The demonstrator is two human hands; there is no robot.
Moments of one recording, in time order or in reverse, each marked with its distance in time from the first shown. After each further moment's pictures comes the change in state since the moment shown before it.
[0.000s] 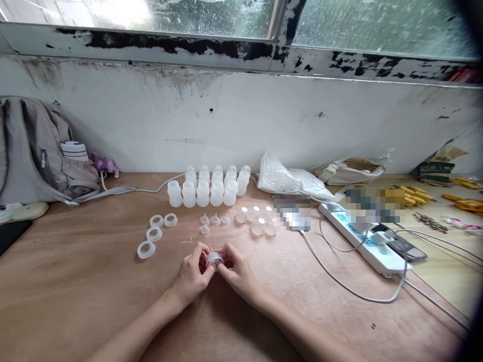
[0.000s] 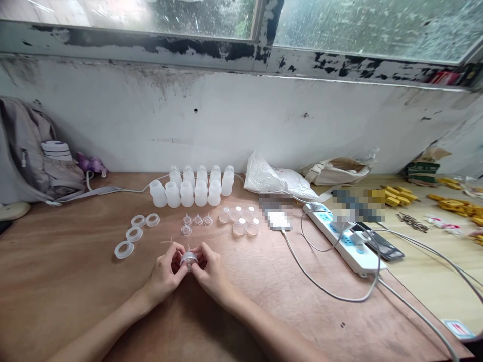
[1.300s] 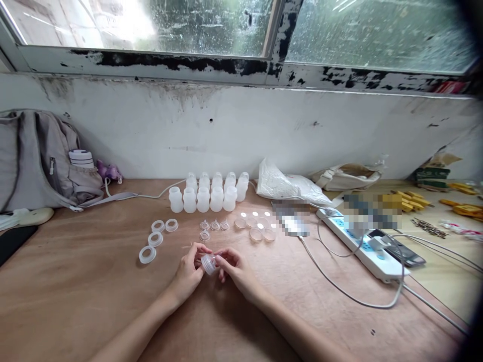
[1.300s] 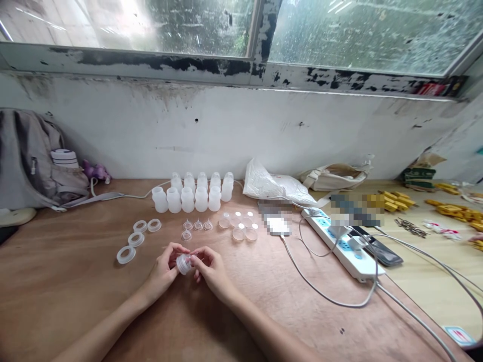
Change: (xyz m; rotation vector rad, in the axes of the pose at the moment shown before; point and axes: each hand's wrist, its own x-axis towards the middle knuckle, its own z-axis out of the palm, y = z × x) left_hand 0.007 -0.006 -0.007 -0.296 -0.038 -0.053; right_hand 0.007 0.009 -0.003 0.388 -0.043 0.238
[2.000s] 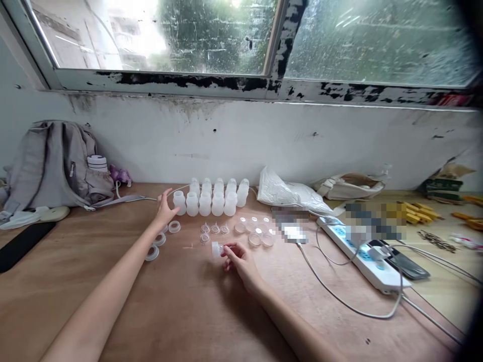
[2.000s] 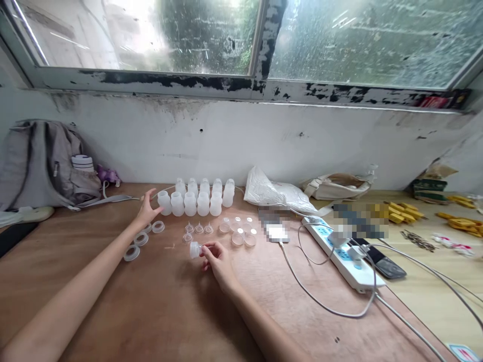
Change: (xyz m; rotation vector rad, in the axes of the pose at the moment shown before) left_hand 0.123 -0.013 -0.117 0.575 0.568 0.230; right_hand 0.009 -0.002 -0.020 0.054 0.123 -0.046
